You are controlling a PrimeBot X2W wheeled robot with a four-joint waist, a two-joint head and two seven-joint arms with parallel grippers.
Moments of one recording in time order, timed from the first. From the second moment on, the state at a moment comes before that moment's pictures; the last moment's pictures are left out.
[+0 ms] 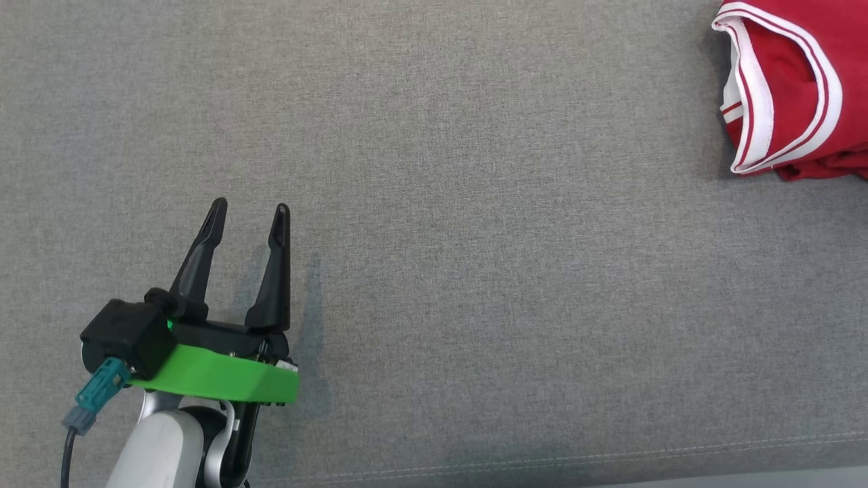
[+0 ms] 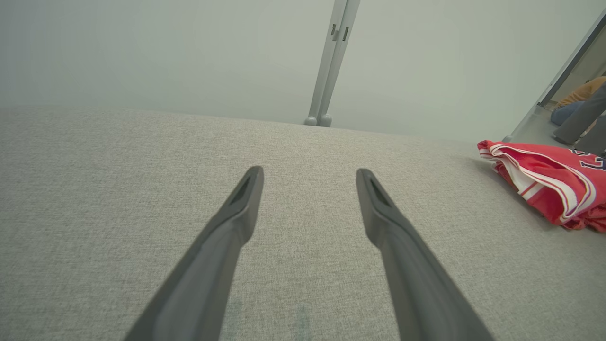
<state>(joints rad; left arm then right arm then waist) -0.13 0.12 -0.25 -0.15 -0.44 0.02 -0.18 -0.89 -0.72 0.62 0.96 0.97 -0.12 0.03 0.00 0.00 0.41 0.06</state>
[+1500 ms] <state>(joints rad) -0.04 0.07 -0.16 0.00 -0.49 0.10 -0.21 -0.74 -0.46 0.73 0.72 0.85 -0.03 -0.25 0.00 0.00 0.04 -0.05</state>
